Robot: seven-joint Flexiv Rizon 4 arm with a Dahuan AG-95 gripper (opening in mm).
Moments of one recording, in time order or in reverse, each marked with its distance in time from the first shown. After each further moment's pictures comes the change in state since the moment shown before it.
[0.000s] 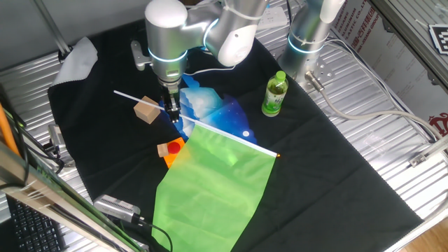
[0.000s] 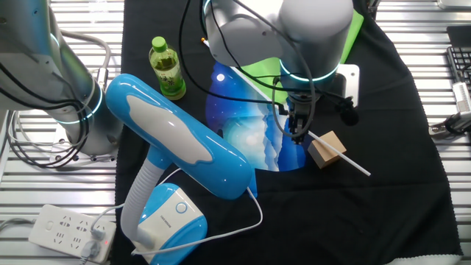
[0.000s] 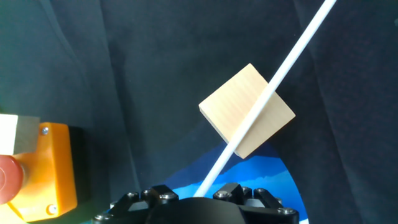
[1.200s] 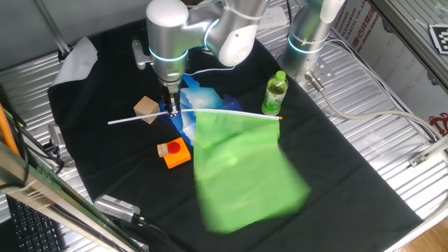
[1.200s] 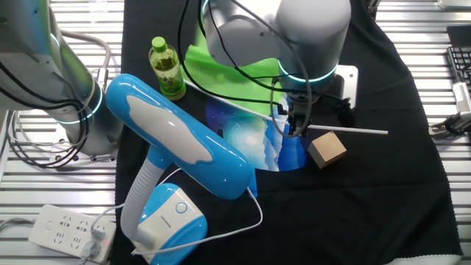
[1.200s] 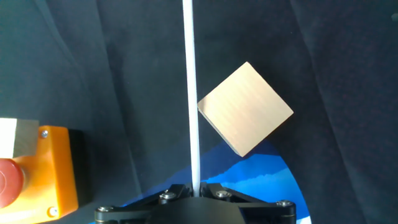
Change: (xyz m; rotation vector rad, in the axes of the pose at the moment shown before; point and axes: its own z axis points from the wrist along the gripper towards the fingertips) arm 0.000 0.000 0.000 -0.009 -0.006 0.027
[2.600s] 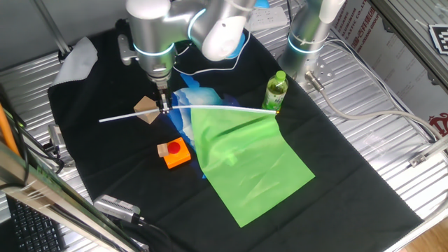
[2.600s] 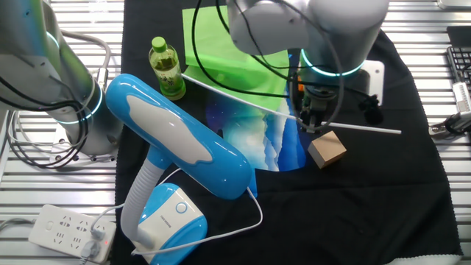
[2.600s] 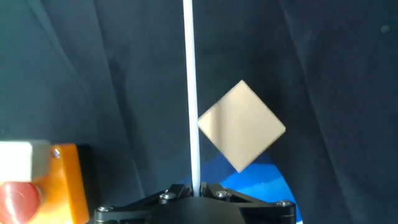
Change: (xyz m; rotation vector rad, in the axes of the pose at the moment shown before) arm -0.026 0.002 -0.031 -0.001 0.059 0.012
